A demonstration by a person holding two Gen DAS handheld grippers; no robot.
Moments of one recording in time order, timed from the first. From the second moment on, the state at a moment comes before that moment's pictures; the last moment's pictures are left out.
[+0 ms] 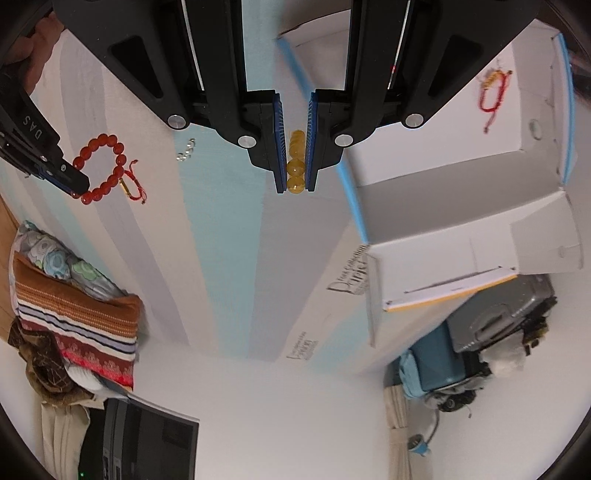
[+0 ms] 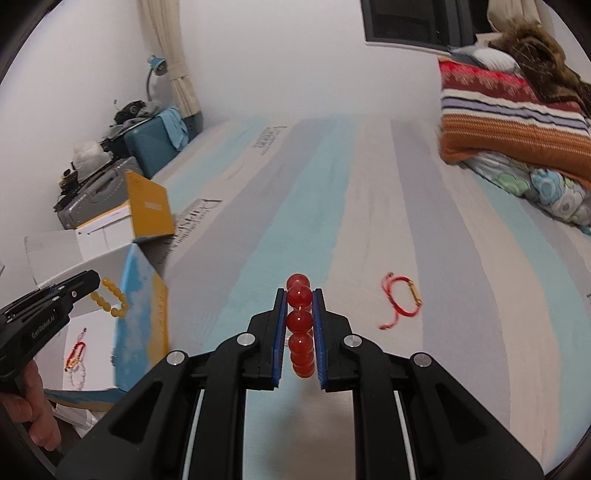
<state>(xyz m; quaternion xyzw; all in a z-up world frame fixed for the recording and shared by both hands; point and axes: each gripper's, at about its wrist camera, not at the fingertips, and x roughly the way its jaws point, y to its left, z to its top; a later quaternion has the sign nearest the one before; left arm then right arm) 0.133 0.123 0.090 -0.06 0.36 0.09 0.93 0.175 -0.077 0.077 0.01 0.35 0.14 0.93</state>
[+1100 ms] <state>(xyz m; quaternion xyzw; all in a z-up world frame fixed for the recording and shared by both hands) 0.019 0.289 0.075 -0.11 0.35 0.23 0.90 0.109 0.126 0.093 -0.07 0.33 0.29 0.90</state>
